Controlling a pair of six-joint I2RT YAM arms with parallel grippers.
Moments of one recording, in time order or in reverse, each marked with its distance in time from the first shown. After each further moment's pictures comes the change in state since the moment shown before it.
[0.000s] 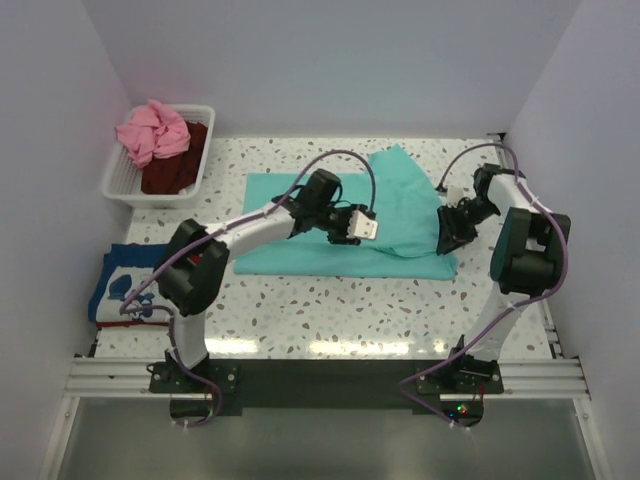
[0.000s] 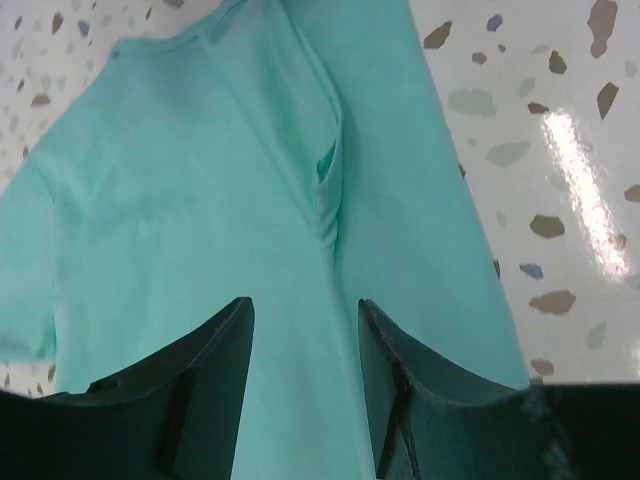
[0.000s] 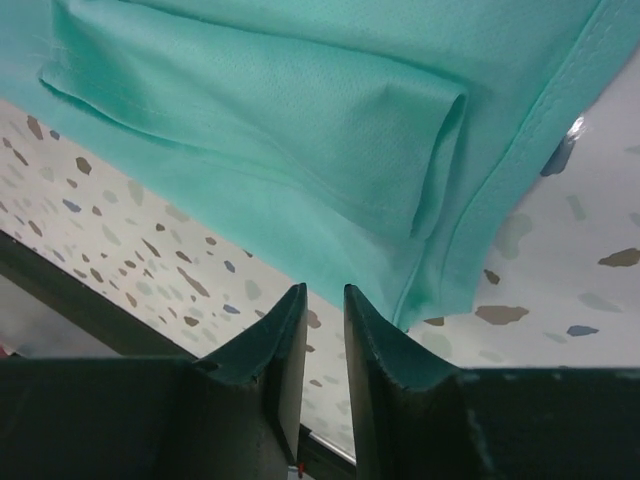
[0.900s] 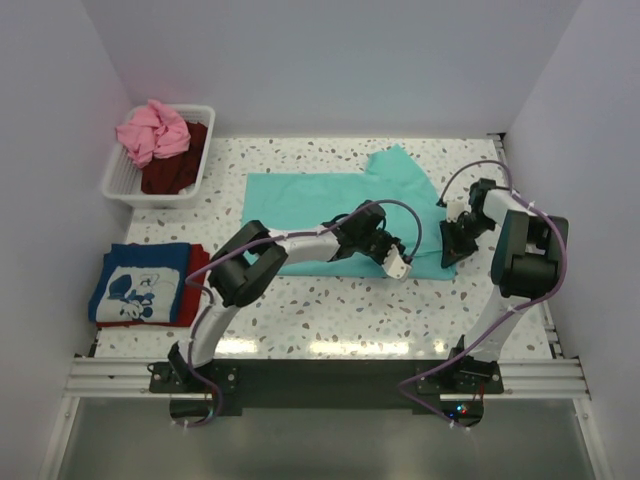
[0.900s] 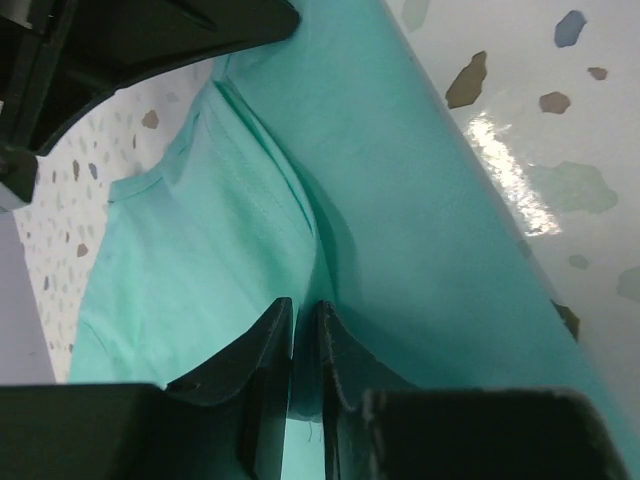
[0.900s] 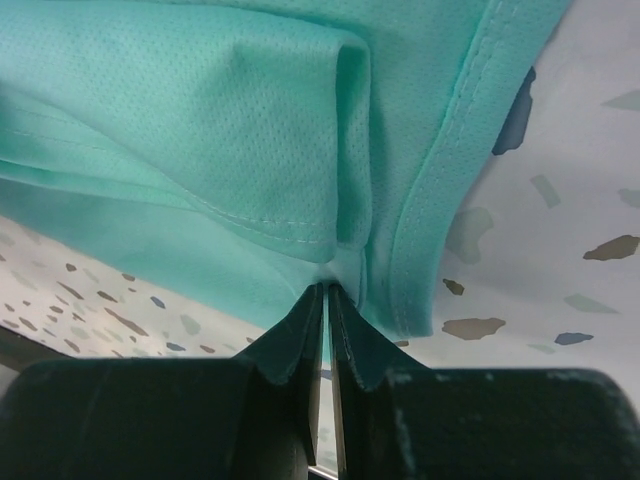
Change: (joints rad) left arm -0.213 0.348 0.157 0.259 -0.132 0.312; right arm 0.000 -0.037 -0.194 0.188 0.120 0.081
